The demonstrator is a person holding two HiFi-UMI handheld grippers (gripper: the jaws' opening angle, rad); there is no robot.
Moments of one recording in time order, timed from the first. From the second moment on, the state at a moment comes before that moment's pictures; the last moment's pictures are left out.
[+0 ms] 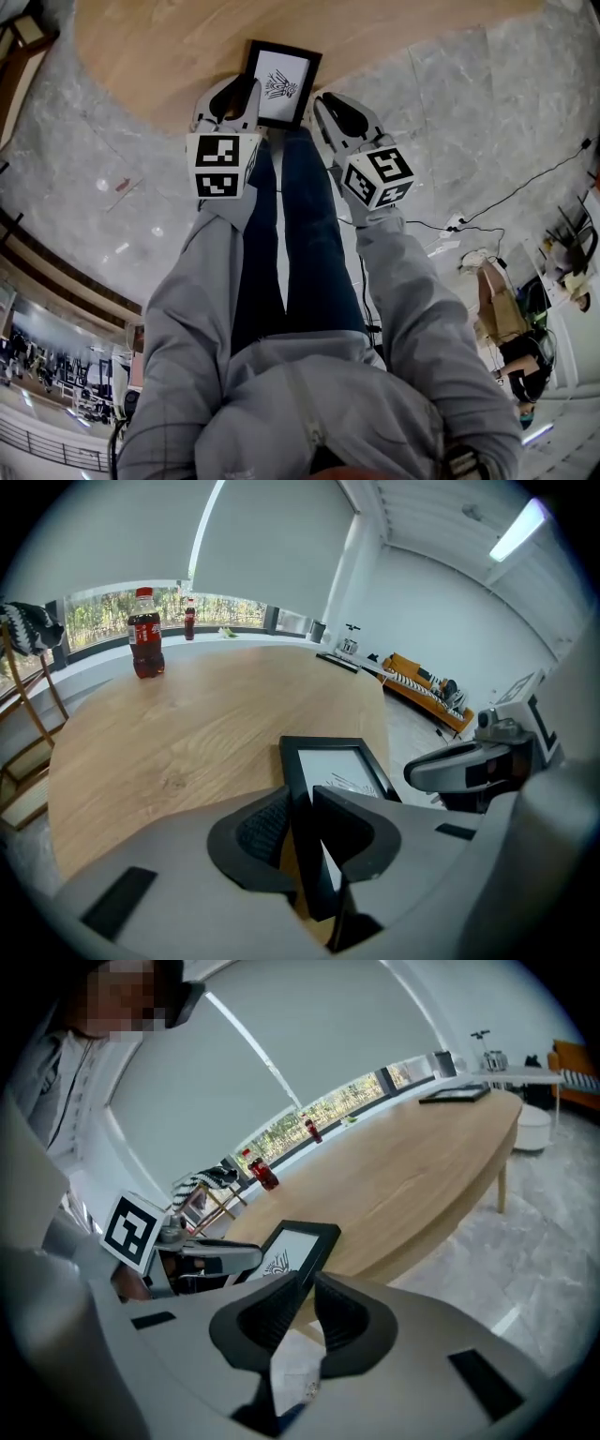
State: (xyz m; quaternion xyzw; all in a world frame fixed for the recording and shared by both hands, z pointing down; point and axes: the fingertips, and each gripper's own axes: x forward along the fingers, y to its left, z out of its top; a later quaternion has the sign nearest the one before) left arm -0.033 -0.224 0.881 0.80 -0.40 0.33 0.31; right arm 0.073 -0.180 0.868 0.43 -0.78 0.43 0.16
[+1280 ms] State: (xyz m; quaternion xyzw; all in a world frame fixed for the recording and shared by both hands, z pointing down) left arm 0.044 -0.193 0.878 0.81 -0.31 0.35 0.34; right arm 0.085 -0.168 0.883 0.33 -0.68 0.65 -0.10
